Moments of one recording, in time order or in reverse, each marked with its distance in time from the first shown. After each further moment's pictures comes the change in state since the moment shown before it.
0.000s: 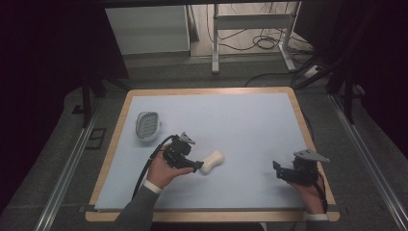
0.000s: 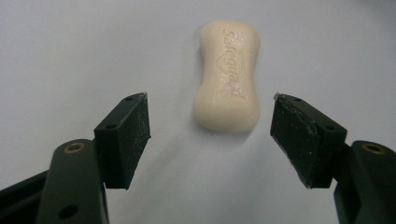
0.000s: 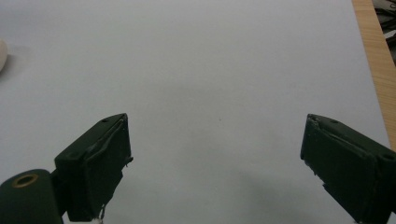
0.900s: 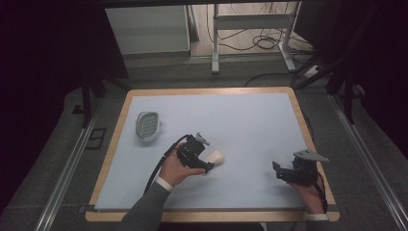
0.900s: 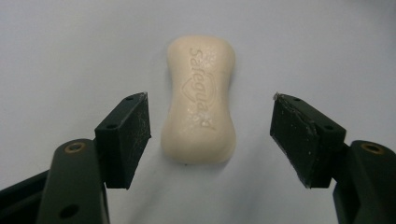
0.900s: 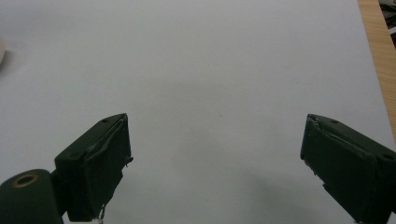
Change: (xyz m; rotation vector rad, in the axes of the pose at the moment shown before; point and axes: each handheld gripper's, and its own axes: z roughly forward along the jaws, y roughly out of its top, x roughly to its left) left arm -0.020 0.022 0.022 0.045 -0.009 0.056; right arm 0.000 -0.001 0.002 0.012 0.007 0.003
